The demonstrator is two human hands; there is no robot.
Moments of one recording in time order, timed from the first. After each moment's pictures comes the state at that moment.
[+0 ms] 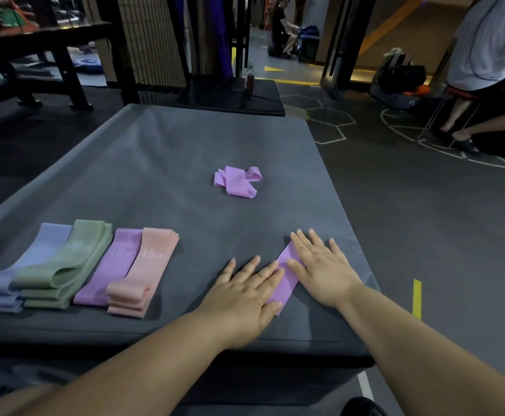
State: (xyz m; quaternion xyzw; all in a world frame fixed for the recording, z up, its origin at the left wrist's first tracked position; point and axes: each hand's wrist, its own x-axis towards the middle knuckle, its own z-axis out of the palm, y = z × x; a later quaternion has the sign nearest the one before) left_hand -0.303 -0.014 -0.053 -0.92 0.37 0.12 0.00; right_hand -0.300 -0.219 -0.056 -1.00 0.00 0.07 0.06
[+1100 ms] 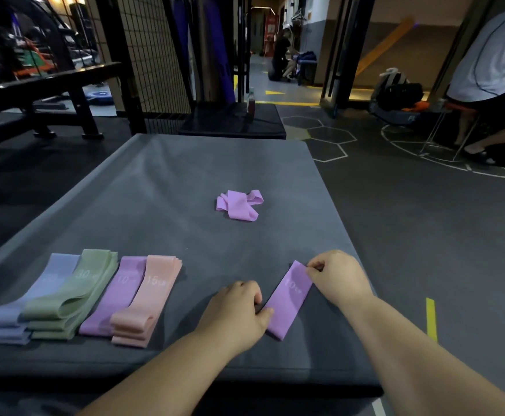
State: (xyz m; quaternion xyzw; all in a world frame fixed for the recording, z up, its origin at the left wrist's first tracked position) left_hand -0.296 -0.017 -0.025 -0.96 0.18 0.08 -0.22; right_hand -0.278 -0.233 -0.041 -0.96 0.15 -0.06 0.21
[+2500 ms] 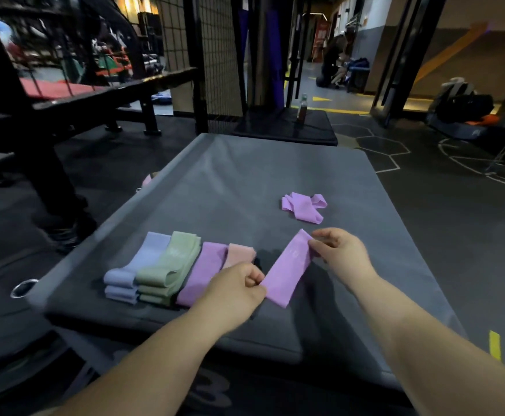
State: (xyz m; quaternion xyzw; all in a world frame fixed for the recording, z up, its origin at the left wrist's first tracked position) left_hand -0.297 0.104 0.000 -0.90 0.05 0.09 -0.42; right_hand -0.244 -0.118 -0.009 -0.83 0.12 -0.09 0.53
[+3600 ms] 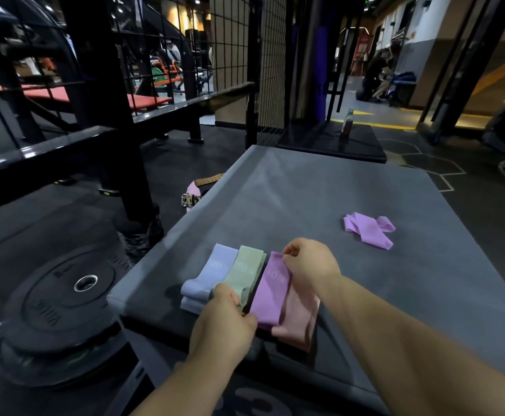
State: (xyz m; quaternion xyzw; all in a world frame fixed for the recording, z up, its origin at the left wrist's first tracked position) left_hand -0.303 0.216 -0.023 -0.91 -0.14 -0.03 -0.38; right_hand -0.181 0.055 -0.008 -0.96 0.02 0.00 0.26
